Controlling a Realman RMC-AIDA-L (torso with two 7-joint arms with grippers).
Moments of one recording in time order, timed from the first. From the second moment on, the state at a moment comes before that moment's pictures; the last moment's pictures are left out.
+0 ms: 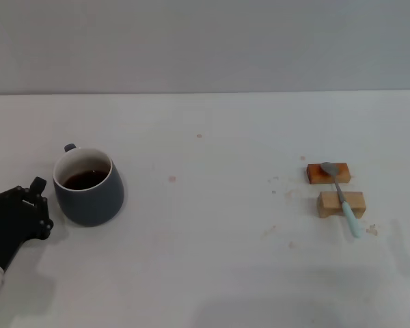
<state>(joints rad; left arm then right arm) -0.28 -2.07 -0.59 -0.13 2.23 1.20 0.24 0.12 2.08 -0.01 0.43 -1.62 -1.89 -0.10</state>
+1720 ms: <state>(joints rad) -0.36 -2.07 -0.44 -0.19 2.24 1.13 0.24 0.13 2.08 -0.01 0.43 -1.62 -1.89 -0.10</state>
